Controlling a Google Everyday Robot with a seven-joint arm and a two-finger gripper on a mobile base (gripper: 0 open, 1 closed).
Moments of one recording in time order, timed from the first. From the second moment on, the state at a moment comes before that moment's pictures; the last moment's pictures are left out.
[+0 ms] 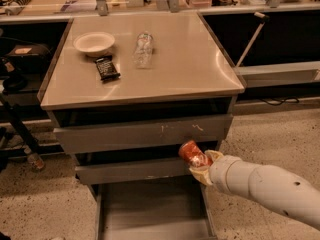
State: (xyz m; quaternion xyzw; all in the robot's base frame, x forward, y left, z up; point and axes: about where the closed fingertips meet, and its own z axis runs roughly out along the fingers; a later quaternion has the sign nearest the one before) arm 0.477 -0.127 0.641 -0.35 0.84 0.10 0.40
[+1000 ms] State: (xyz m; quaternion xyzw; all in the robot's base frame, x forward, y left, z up) arm 0.520 -0.155 0.733 -0.37 0.81 0.06 0.45
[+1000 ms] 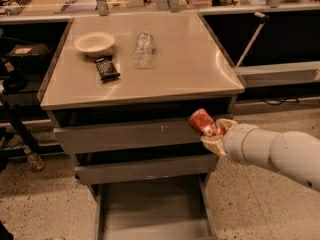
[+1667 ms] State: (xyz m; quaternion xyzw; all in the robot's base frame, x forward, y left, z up) arm 0.514 -0.162 0.766 -0.36 0.80 0.05 0.47
